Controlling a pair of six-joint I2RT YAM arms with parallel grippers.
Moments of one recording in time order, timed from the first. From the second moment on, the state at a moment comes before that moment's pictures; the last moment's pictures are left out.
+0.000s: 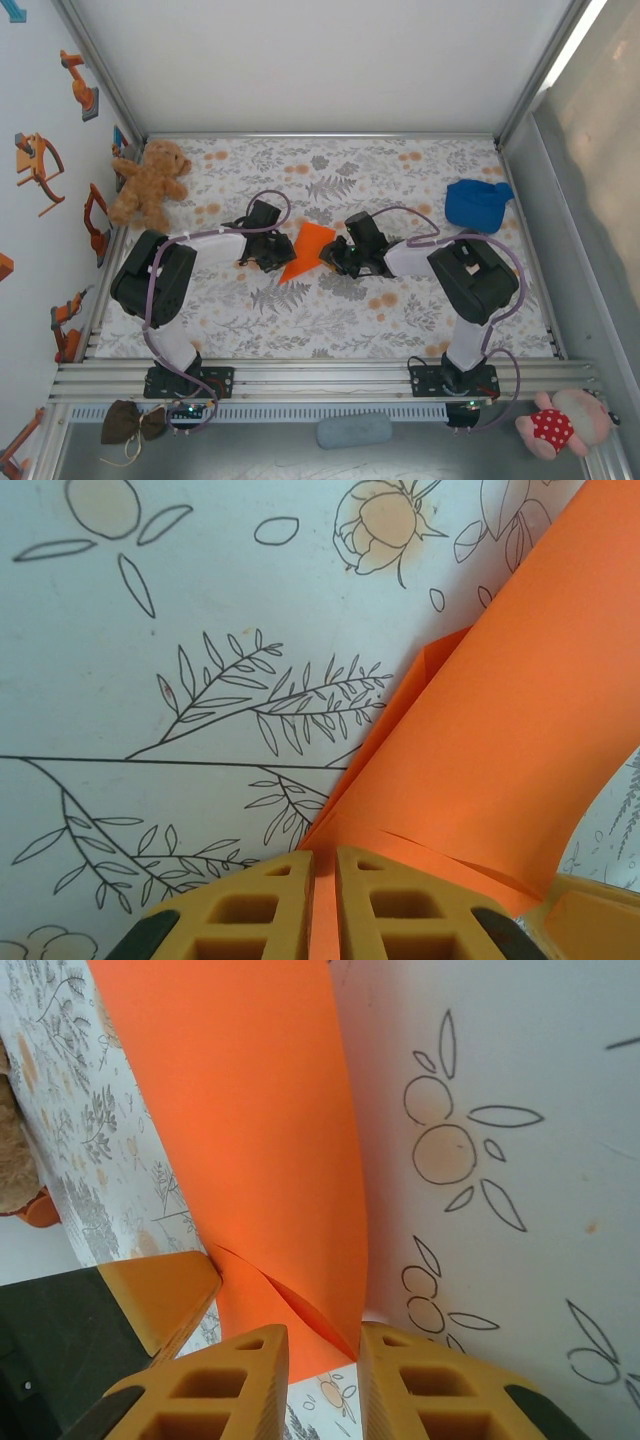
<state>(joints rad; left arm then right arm) -0.57 1.77 0.93 -0.28 0.26 -0.89 0.65 1.82 0.84 0.17 -0.41 1.20</state>
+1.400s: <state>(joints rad) -0.74 1.43 0.70 -0.12 0.04 -0.52 0.65 1.75 0.86 0.16 -0.42 1.29</state>
